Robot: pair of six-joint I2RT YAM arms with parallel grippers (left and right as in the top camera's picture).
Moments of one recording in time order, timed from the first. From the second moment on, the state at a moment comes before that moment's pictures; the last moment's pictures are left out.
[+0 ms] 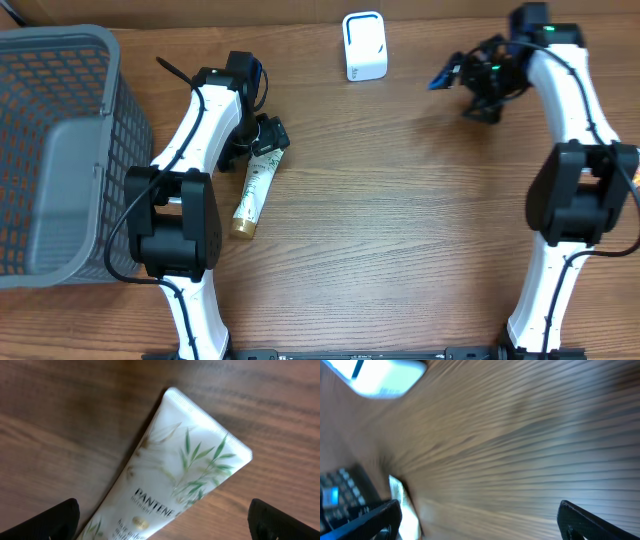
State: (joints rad) left arm -0.13 2.11 1.69 -1.11 0.01 -0.56; right arm -0.02 2.30 2.09 -1.19 -0.58 0.36
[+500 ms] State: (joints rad) left arm -0.13 2.11 1.69 -1.15 0.12 -0.52; right arm 0.18 2.30 2.09 -1.16 -0.59 0.36
